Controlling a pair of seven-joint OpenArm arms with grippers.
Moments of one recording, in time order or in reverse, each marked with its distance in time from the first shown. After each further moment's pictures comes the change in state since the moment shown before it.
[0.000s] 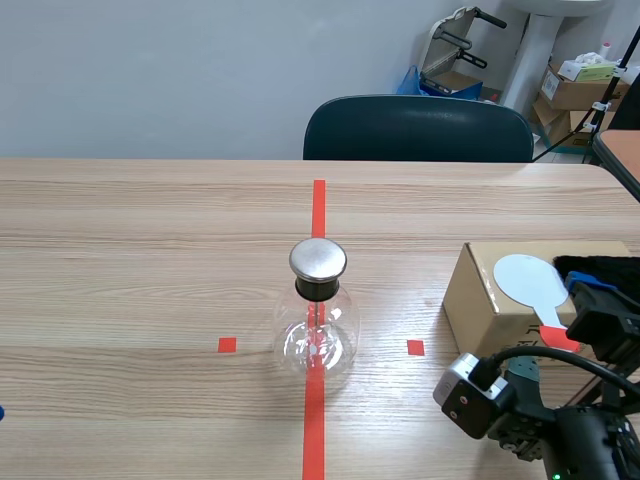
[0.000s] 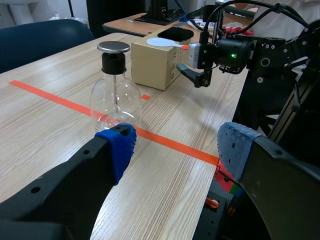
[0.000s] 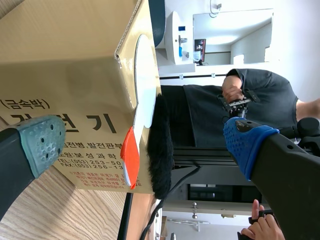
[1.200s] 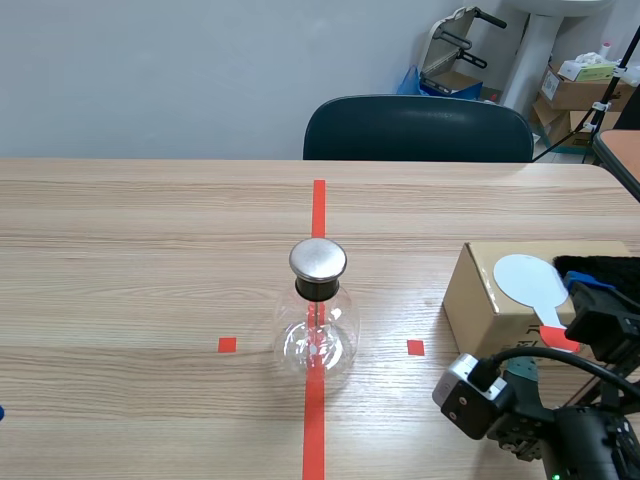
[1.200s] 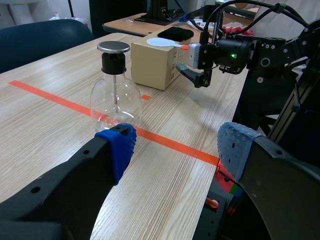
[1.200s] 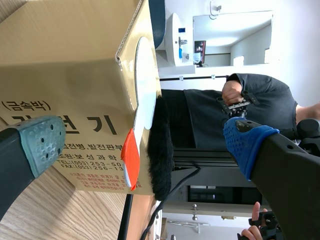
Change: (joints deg) left arm 0.0 0.0 0.0 0.0 0.0 0.0 0.0; right arm 0.0 0.0 0.0 0.0 0.0 0.0 0.5
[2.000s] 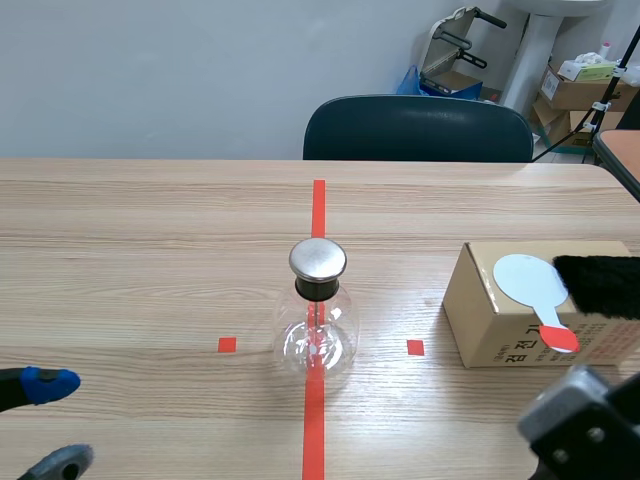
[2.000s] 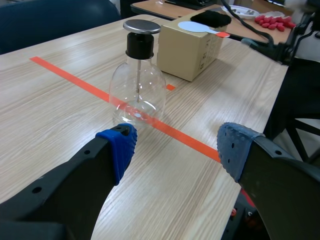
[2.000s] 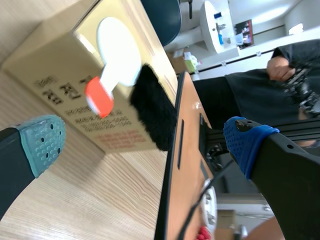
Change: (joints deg) left arm 0.0 7.9 -6.2 3.5 -5.3 -1.0 16.7; right arm -23.5 8.2 0.0 29.4 28.9 14.0 4.4
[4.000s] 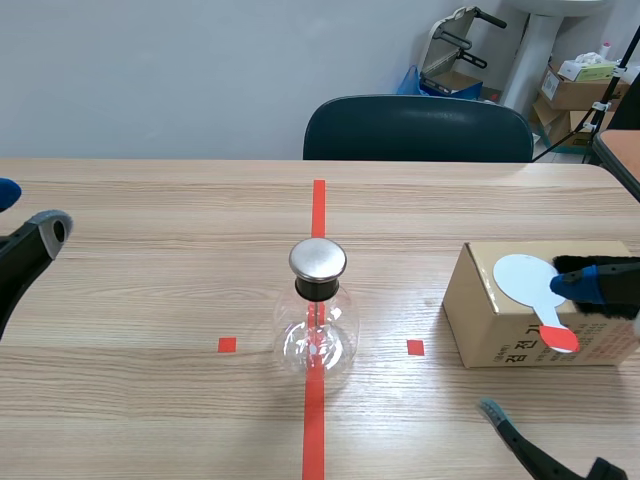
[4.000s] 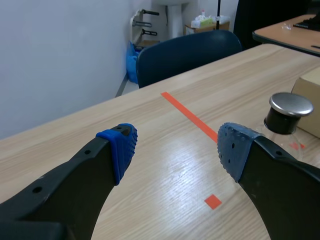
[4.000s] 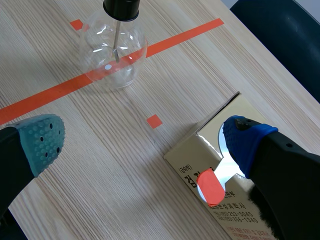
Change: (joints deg) left arm 14.1 36.2 -61.1 18.6 6.1 -17.4 38.6; right arm 4.4 14.9 13.3 5.7 37.8 59.8 12.7
